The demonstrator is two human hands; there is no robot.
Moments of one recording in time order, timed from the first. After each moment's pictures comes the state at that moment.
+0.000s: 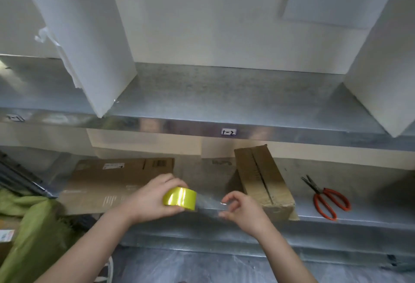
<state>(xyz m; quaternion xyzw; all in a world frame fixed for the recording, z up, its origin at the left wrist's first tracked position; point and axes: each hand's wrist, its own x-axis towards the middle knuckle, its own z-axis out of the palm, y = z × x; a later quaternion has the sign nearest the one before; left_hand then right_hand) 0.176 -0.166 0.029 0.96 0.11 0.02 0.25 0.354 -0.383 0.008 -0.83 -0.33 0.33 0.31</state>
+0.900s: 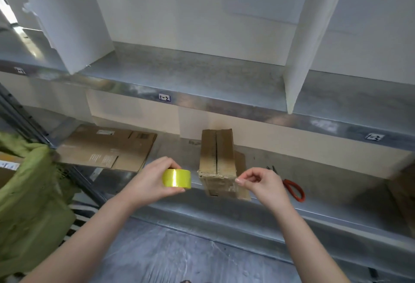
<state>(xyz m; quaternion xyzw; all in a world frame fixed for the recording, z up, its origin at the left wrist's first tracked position) 0.225 -0.349 0.055 0.92 0.27 0.12 0.27 0.474 -0.540 0.058 -0.80 -0.35 0.26 0.40</state>
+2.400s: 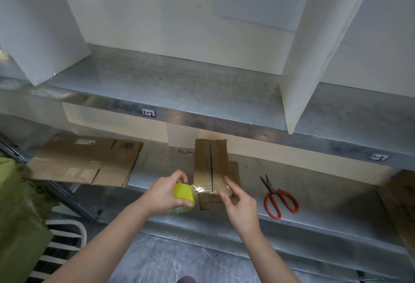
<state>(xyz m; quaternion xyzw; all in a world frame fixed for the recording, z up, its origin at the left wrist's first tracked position) 0.293 -0.325 0.005 0.88 0.31 -0.01 0.36 0.455 -0.507 -0.015 -0.81 -0.34 0.18 0.45</state>
